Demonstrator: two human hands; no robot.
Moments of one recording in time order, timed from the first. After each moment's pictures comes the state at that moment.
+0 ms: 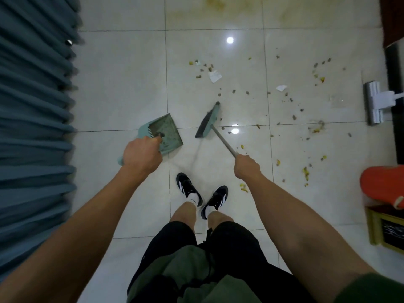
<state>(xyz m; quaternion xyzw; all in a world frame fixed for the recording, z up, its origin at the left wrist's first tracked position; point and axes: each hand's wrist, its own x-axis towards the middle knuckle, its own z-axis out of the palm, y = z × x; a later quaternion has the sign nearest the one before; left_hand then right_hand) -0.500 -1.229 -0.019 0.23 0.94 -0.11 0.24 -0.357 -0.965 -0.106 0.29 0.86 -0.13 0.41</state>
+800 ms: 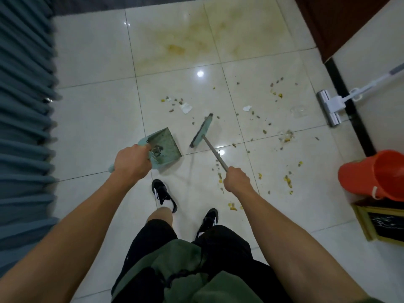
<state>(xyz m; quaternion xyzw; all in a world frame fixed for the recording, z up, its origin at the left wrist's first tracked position) -0.534 -1.144 0.003 0.29 0.93 -0.09 0.19 -0.332 -0.907 -0.060 0.37 0.85 -0.18 0.33</state>
